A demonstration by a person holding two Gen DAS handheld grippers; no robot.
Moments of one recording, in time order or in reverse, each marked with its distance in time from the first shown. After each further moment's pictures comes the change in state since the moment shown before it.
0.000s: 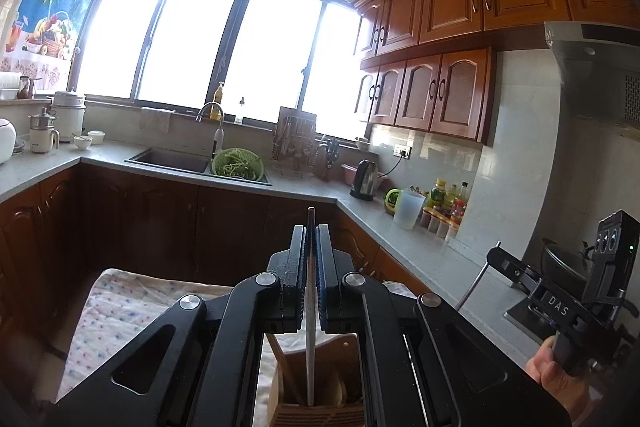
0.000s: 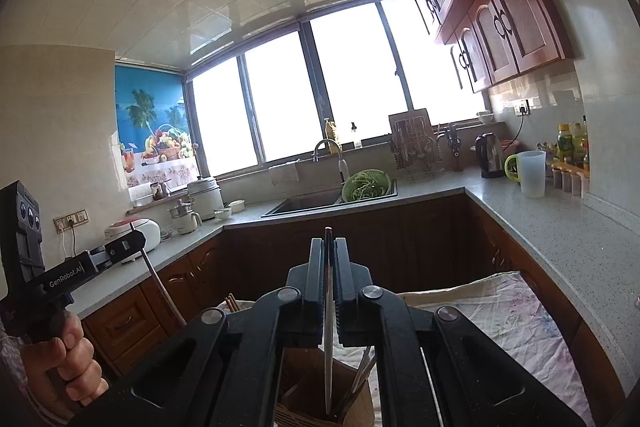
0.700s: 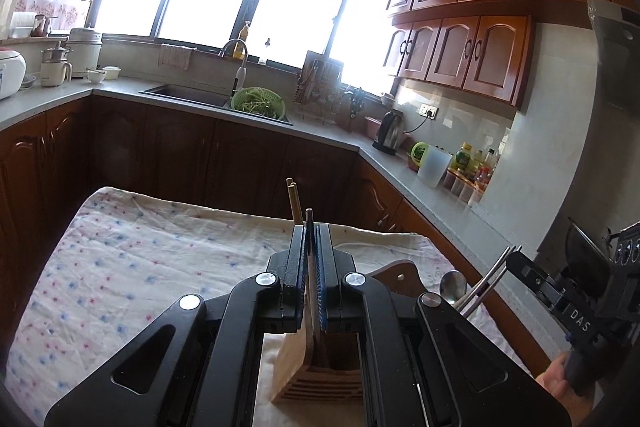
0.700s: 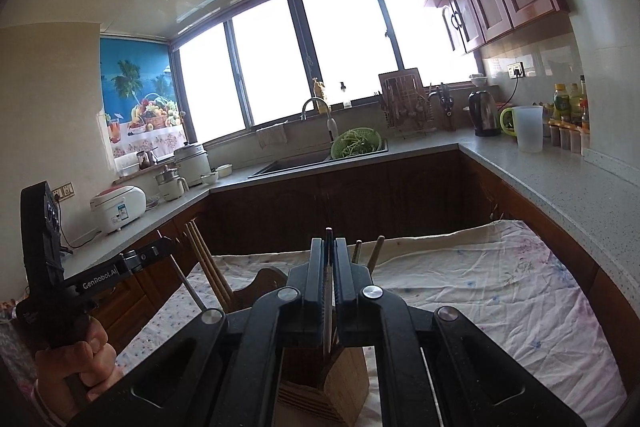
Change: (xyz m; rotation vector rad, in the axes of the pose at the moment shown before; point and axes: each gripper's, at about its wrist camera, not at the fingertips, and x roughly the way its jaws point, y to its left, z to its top) left arm 0.054 0.030 -0.093 -0.096 0.162 0.047; right arm 0.035 -0.016 -0.078 0.024 0.123 -0.032
